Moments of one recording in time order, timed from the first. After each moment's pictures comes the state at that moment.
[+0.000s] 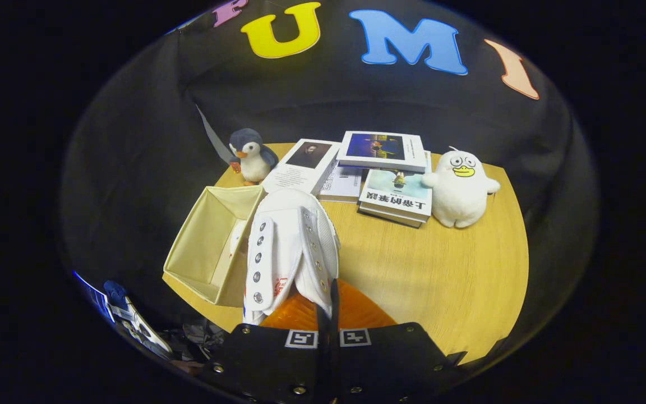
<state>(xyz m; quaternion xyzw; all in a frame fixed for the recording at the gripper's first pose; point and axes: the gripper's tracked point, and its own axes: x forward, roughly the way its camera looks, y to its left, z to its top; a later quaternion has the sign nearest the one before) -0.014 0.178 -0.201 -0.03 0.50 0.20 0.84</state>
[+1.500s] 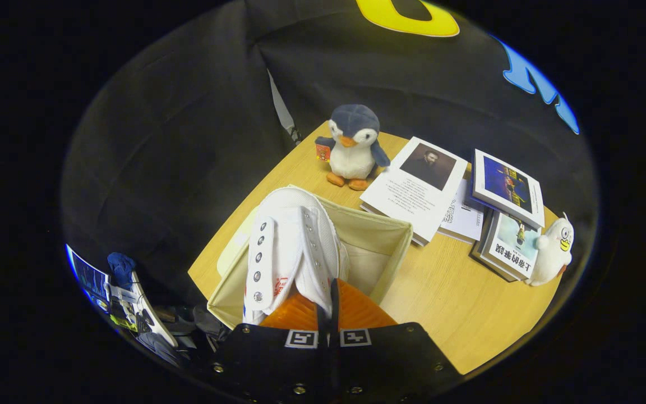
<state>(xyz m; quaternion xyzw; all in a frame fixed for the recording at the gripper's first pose) 0.012 0.413 -0.248 -0.10 0.53 0.32 0.78</state>
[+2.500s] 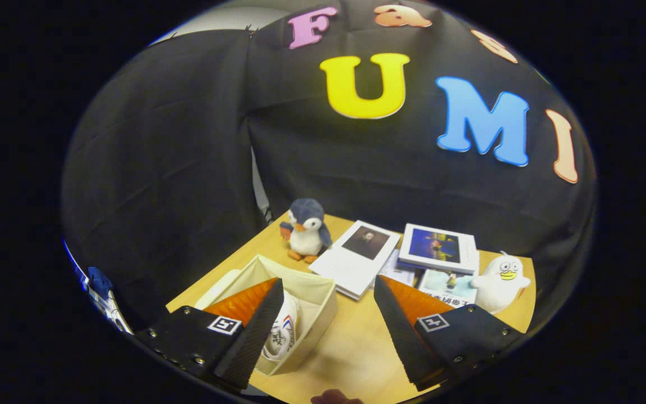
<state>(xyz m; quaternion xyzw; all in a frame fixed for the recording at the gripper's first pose) 0.052 0.299 -0.111 -0.05 0.27 0.26 0.93</state>
